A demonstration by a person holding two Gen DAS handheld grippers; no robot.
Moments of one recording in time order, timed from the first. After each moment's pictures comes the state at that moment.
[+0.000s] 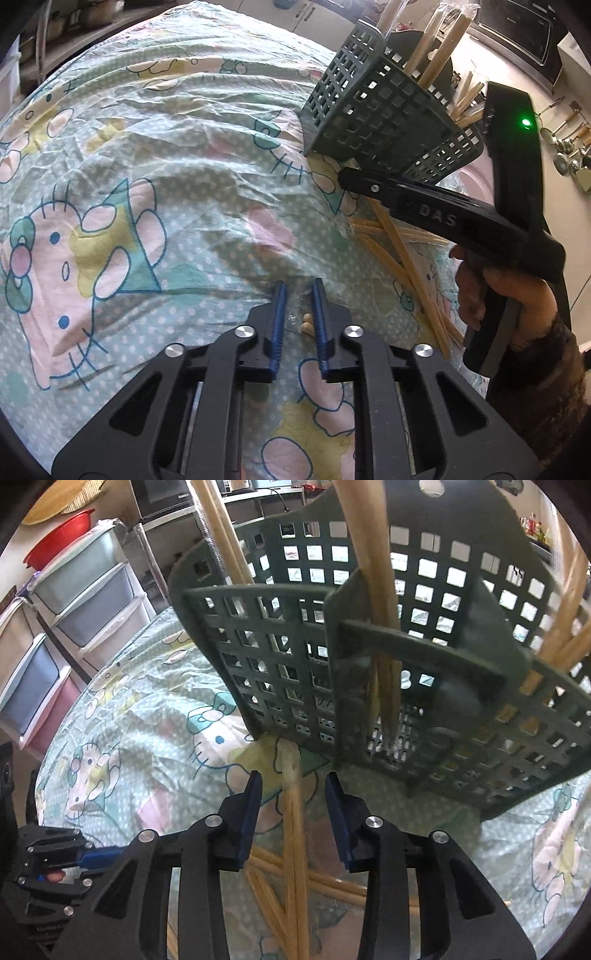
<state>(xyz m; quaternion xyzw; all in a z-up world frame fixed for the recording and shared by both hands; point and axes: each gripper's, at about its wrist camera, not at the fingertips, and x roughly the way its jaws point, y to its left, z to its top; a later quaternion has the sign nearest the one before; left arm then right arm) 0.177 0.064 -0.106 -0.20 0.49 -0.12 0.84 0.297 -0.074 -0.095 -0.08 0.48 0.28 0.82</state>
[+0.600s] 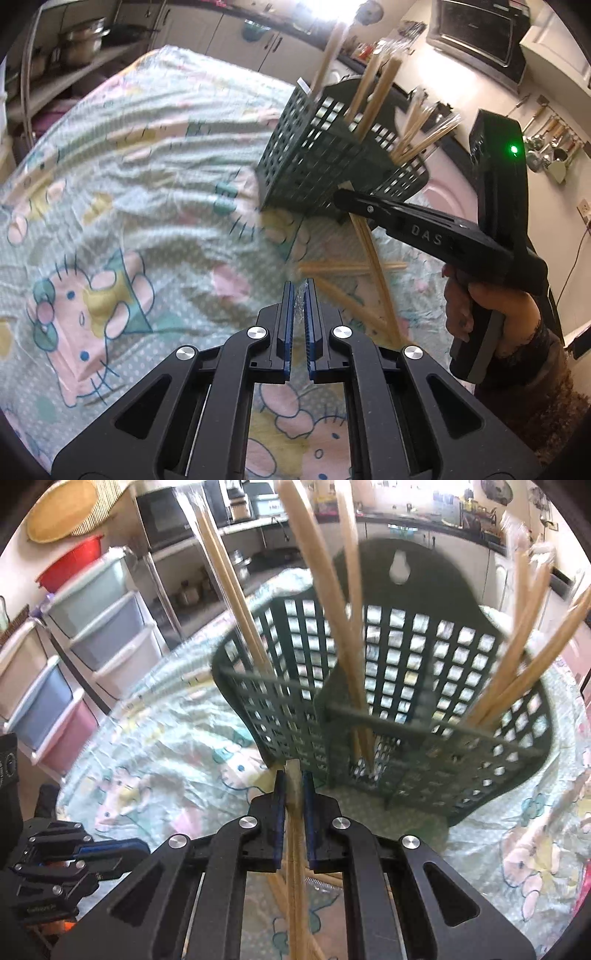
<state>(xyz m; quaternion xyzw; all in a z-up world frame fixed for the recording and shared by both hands) 0.166 0.060 -0.052 -0.18 0.42 -0.16 0.87 0.277 -0.089 -0.039 -0.05 0.43 0.29 0.85</state>
